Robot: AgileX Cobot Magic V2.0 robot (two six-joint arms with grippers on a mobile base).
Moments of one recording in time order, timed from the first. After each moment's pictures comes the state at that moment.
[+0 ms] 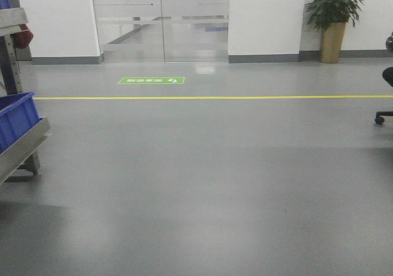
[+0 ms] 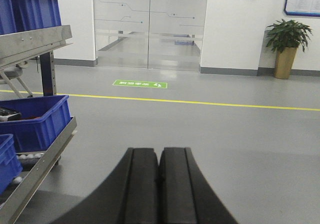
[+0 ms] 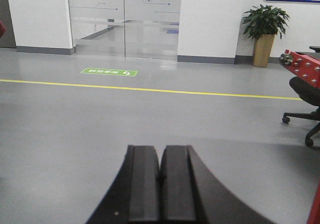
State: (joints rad) left arm 0.03 0.00 0.00 0.02 0.04 -0.03; right arm -0.06 0.00 0.00 0.03 0.09 -0.01
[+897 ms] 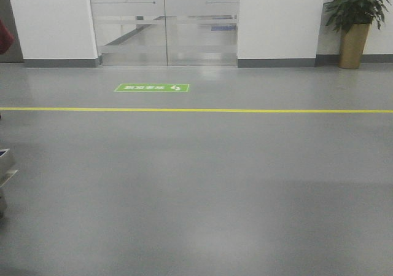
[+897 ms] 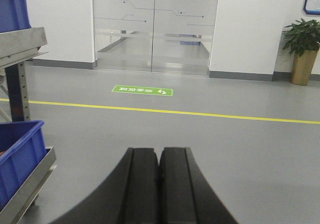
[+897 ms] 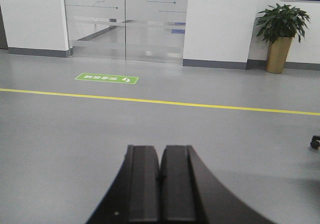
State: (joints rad) left arm 0.03 0.00 0.00 0.02 0.04 -0.03; right arm -0.06 0.00 0.00 0.03 0.09 -0.01
